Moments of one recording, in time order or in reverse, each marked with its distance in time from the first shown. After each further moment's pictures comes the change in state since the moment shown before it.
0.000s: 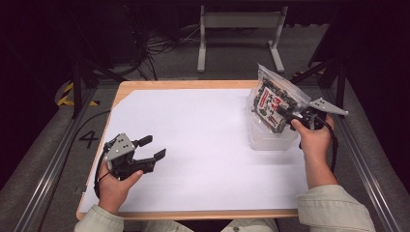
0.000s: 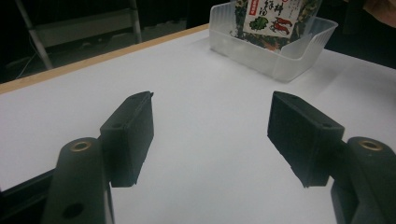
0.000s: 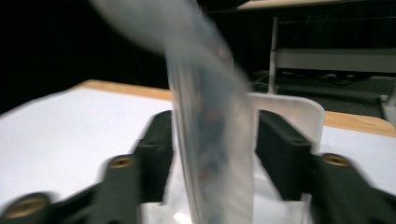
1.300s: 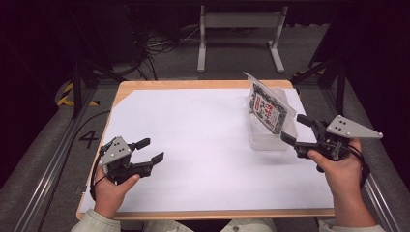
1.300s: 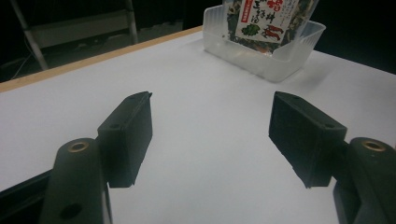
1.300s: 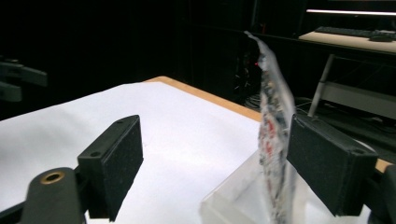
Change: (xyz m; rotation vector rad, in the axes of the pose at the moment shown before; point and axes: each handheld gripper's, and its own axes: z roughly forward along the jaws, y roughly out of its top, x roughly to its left) left arm -0.005 -0.001 -0.014 -0.005 -0.019 -0.005; right arm 0.082 0.032 -0.099 -0.003 0.191 -0.223
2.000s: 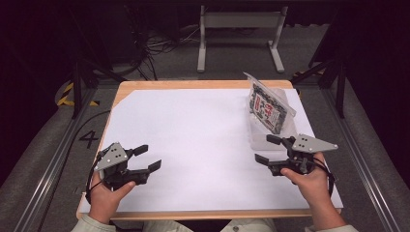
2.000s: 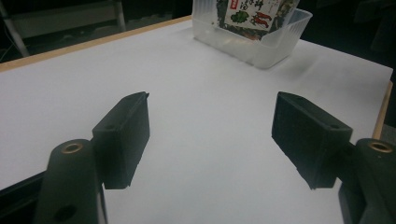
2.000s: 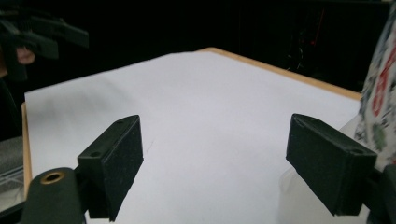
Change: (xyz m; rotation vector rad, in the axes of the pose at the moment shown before) left arm 0.002 -0.015 -0.008 0.024 -0.047 -0.004; right arm 0.030 -0.061 0.049 0.068 0.194 0.018
